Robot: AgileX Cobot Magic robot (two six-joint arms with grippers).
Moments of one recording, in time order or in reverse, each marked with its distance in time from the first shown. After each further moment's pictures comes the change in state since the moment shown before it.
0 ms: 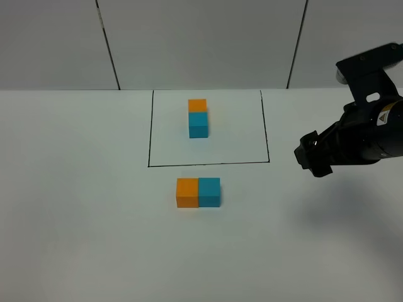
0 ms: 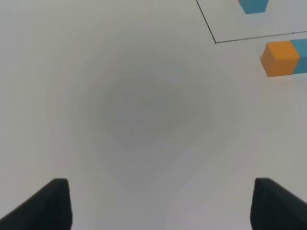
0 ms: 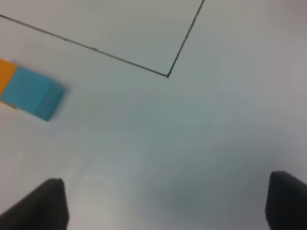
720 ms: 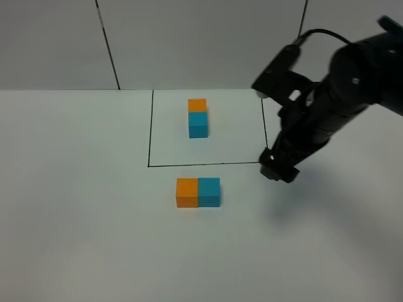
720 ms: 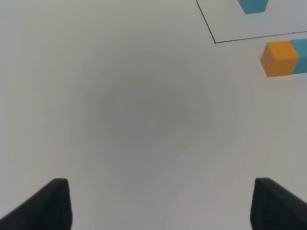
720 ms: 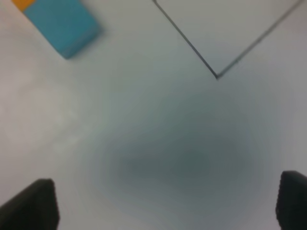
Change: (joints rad) left arm 0.000 0.000 0.000 0.000 0.000 0.001; right arm 0.122 0.350 -0.404 -0.036 0.301 -0.433
